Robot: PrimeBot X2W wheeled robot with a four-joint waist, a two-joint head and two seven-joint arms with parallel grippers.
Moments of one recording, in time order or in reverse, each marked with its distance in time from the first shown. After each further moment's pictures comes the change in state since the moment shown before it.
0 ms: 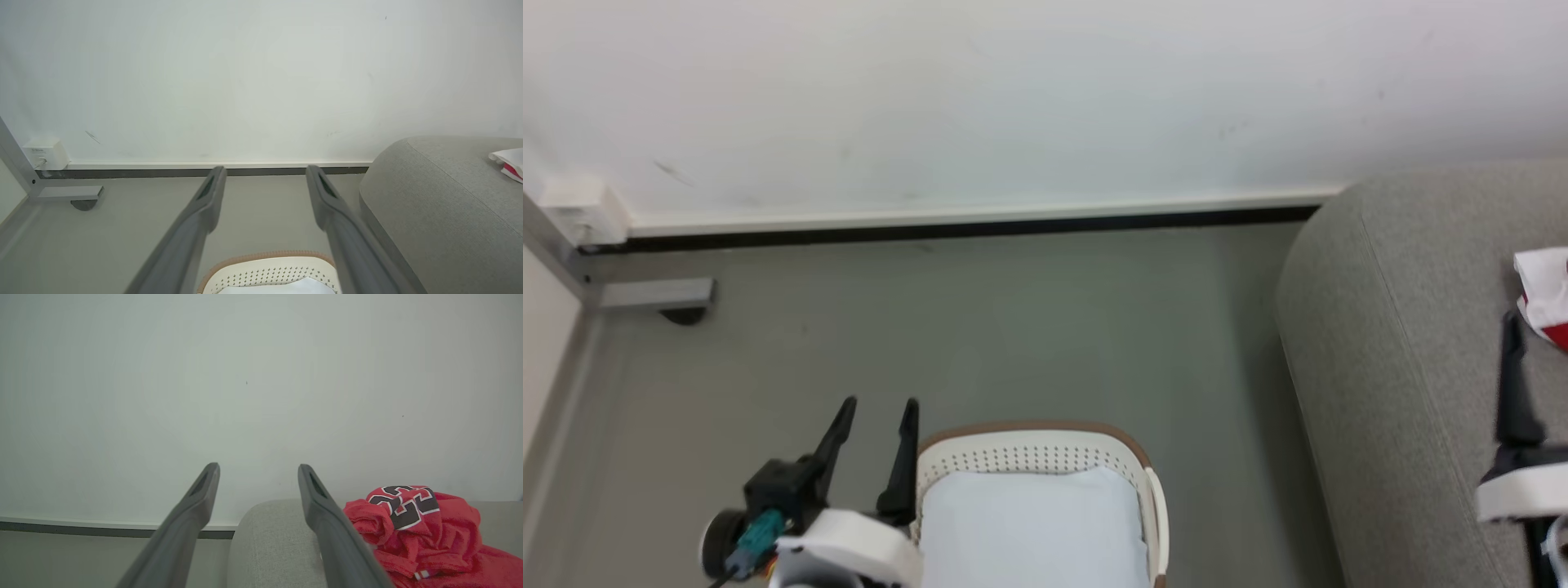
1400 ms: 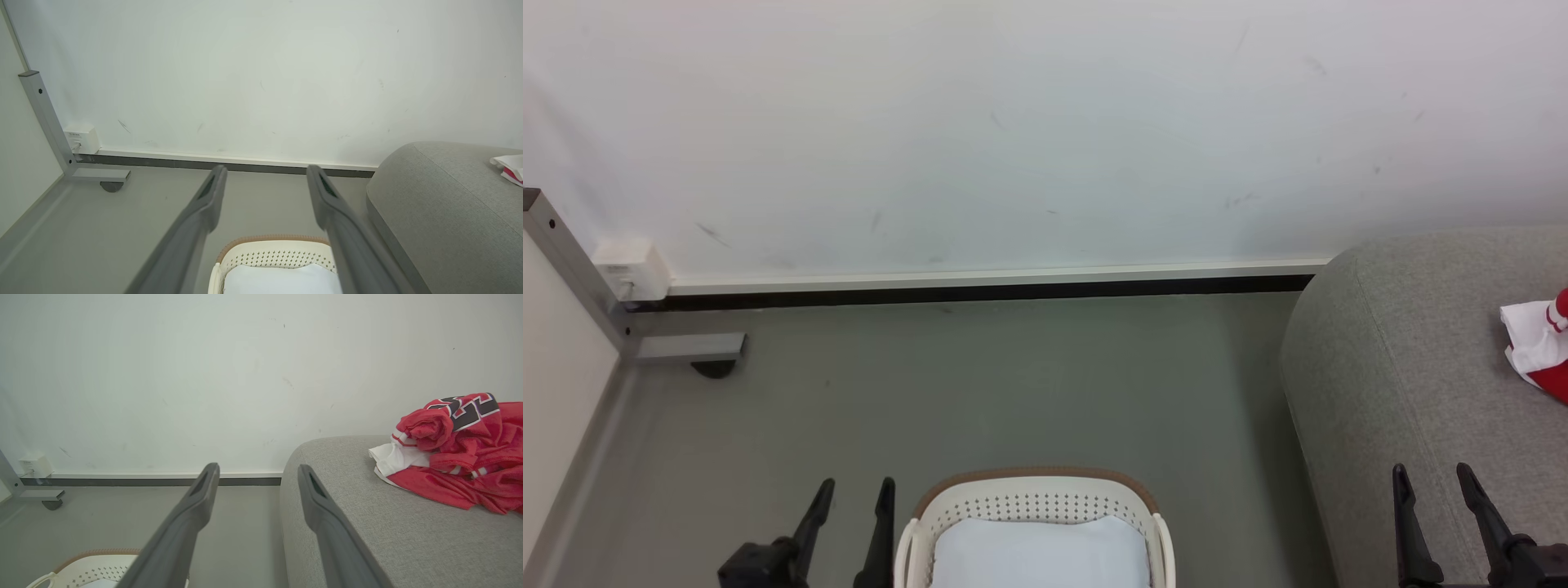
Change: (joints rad) left arm 0.194 -0.141 0.267 0.013 0.178 -0.238 0.000; right arm 0.250 0.131 0.085 0.023 -0.012 0.000 0.000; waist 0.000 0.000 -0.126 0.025
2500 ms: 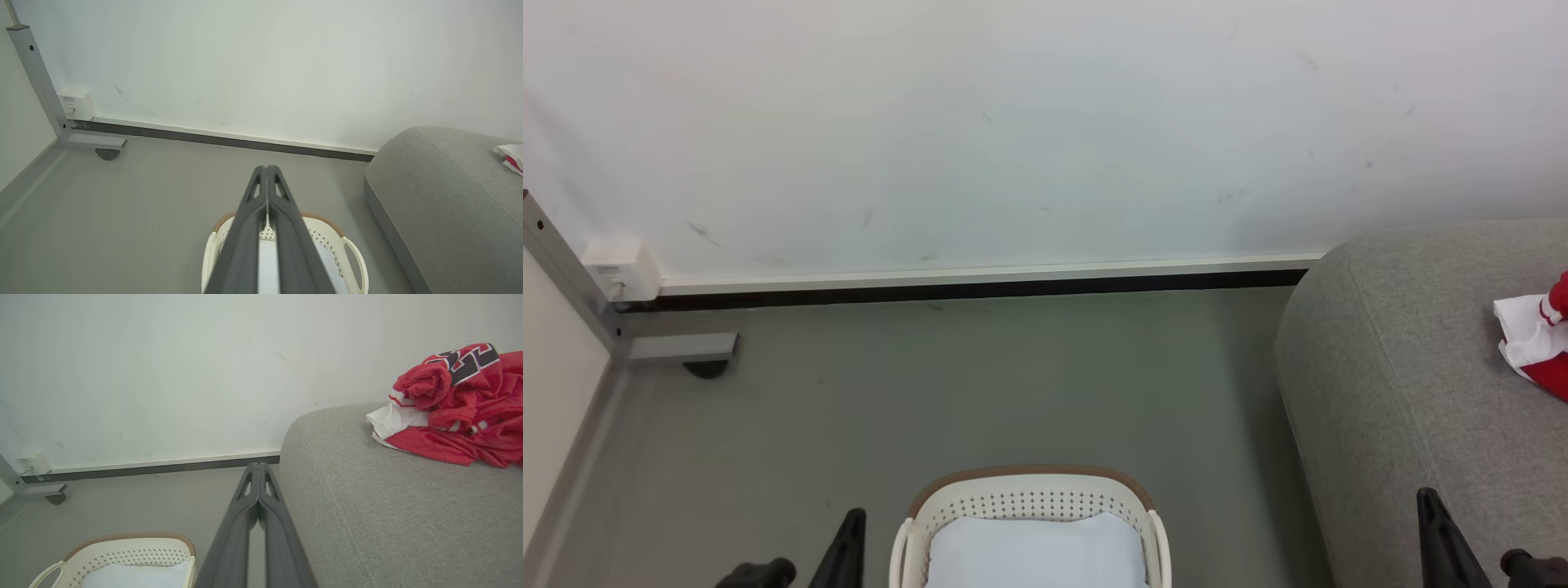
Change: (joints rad) left arm 0.019 -0.010 0.014 0.060 -0.036 -0.015 0.020; right arm 0.010 0.014 -0.003 0.051 0.048 0.000 0.022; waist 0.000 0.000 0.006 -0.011
